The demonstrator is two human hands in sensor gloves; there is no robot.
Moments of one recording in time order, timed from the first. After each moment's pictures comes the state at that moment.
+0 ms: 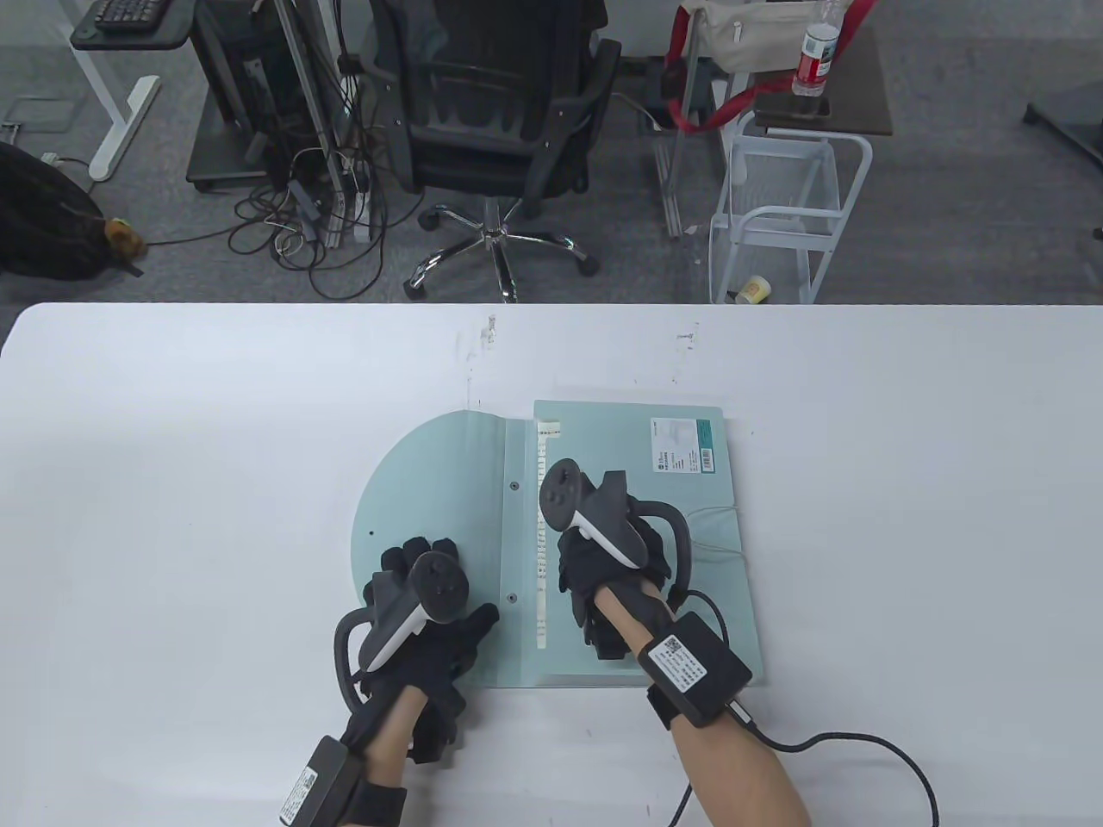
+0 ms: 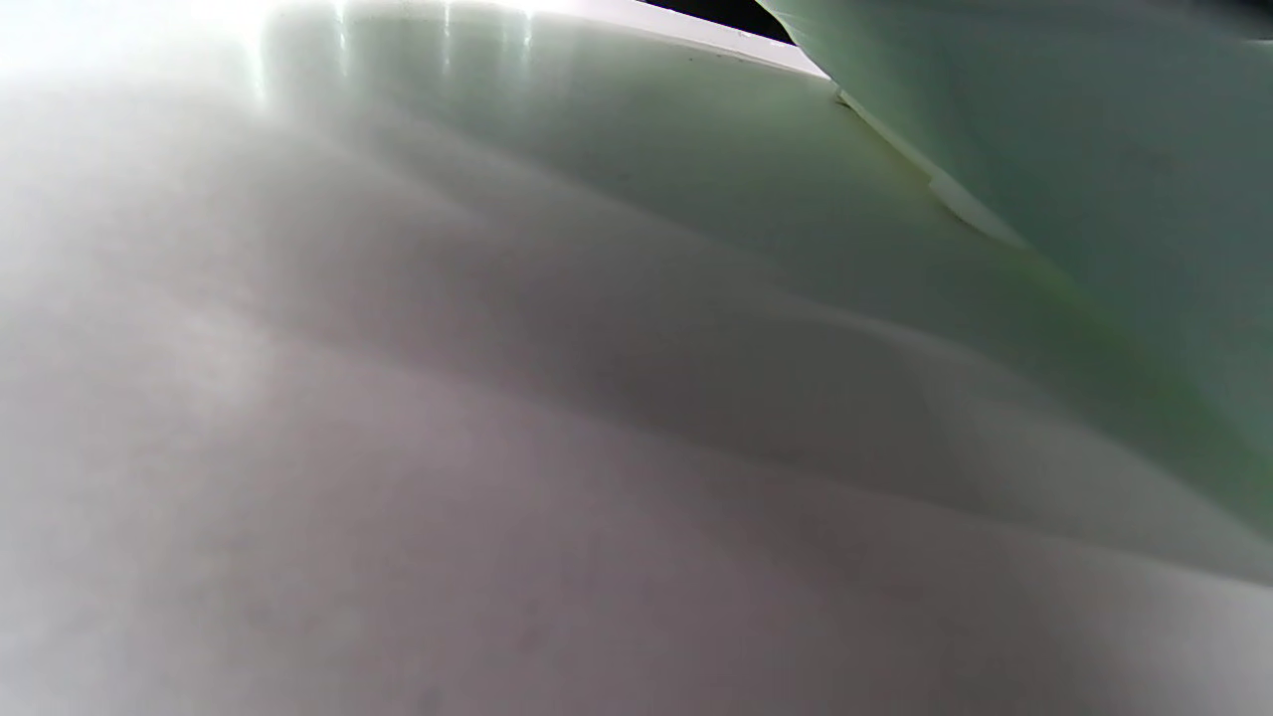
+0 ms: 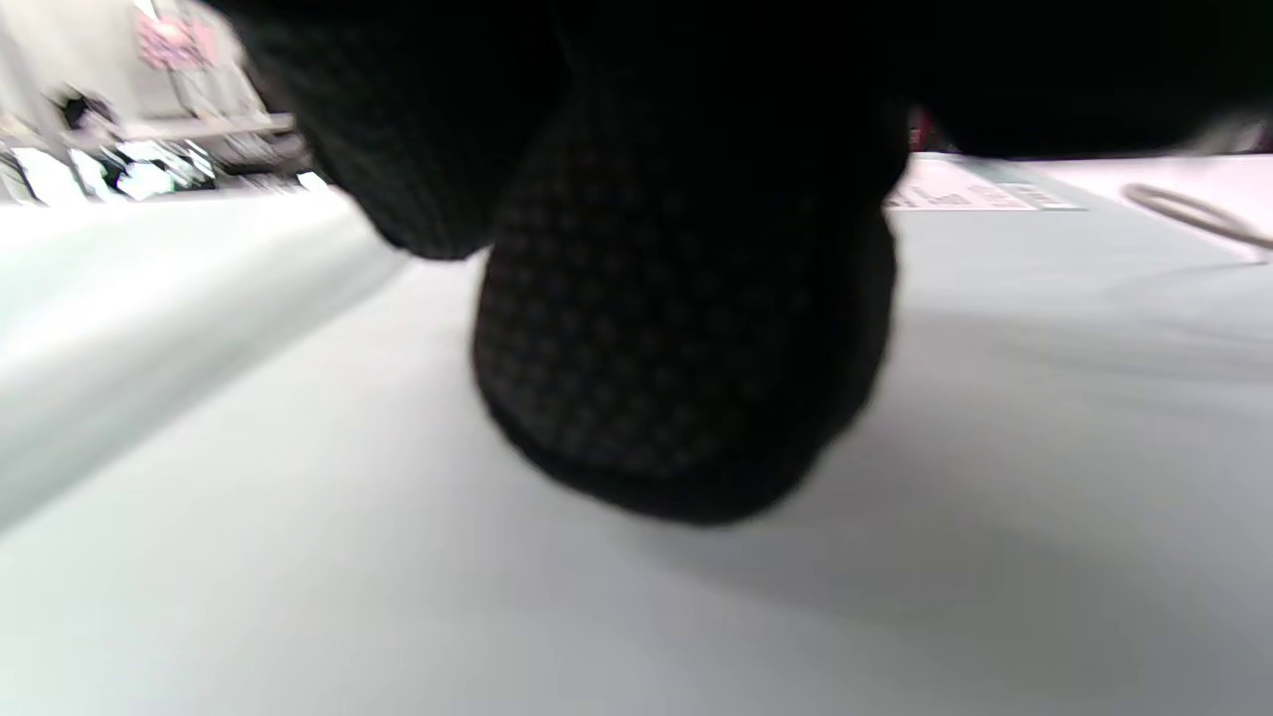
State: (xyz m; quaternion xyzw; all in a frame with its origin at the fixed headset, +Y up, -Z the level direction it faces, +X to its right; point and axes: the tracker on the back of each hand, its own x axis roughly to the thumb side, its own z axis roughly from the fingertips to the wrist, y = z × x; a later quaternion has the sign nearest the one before) left_hand -0.172 -0.763 -0.281 -0.19 0.03 0.12 0.97; right_hand 0.019 -0.698 -0.355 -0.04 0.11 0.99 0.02
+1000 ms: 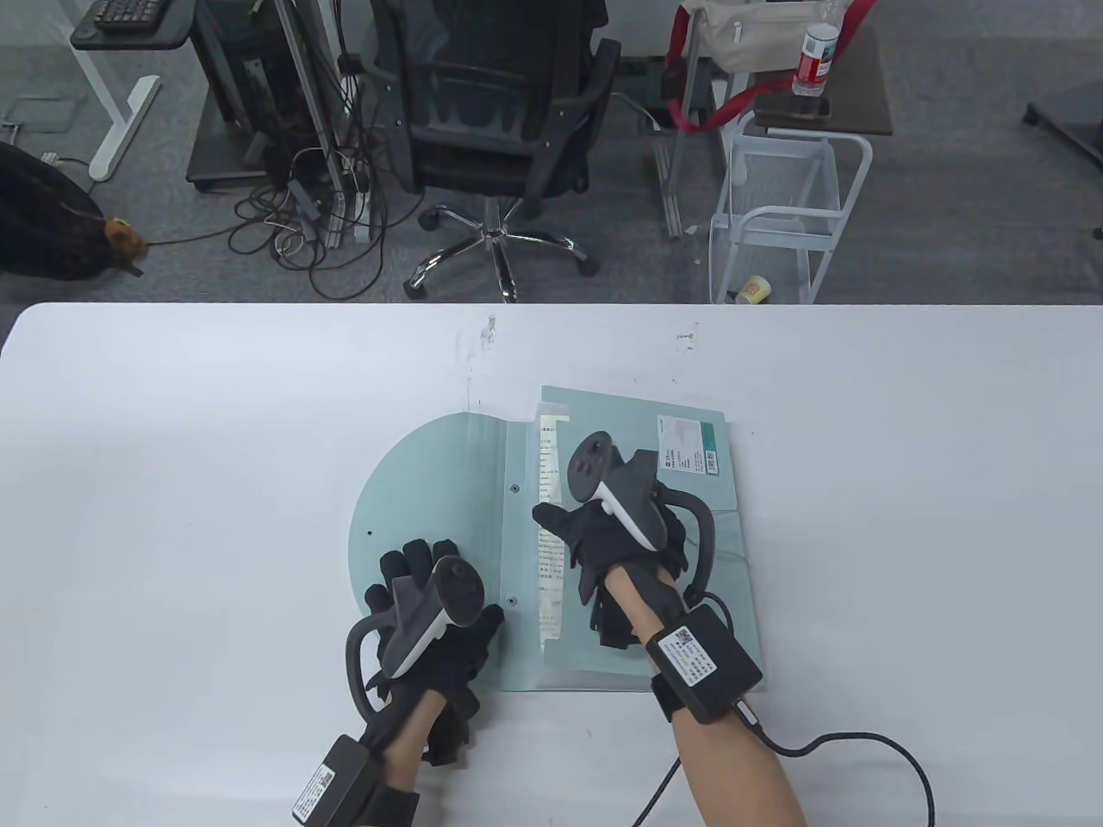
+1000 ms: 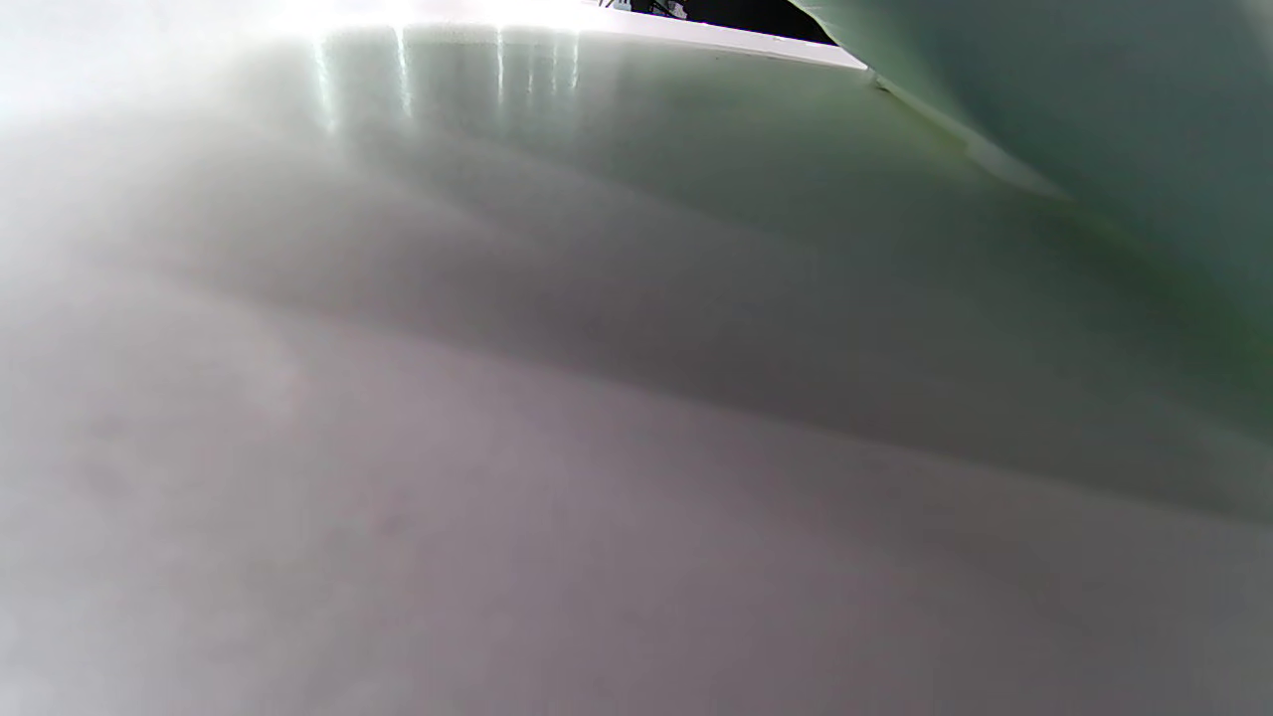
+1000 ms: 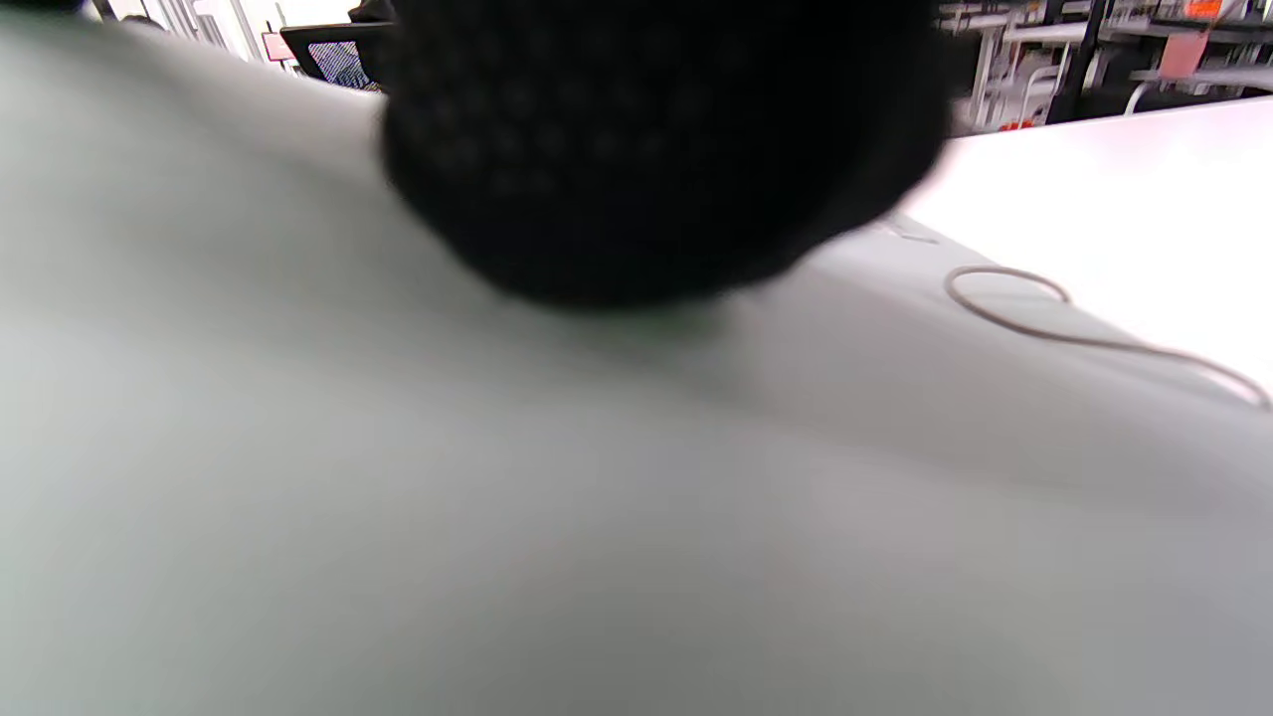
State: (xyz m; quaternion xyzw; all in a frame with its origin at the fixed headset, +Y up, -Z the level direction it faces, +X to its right) left_hand -0.162 -0.765 -0.277 -0.18 0.07 0.08 0.98; right_hand 0.063 -0.654 -0.354 -0.10 0.13 0.98 0.10
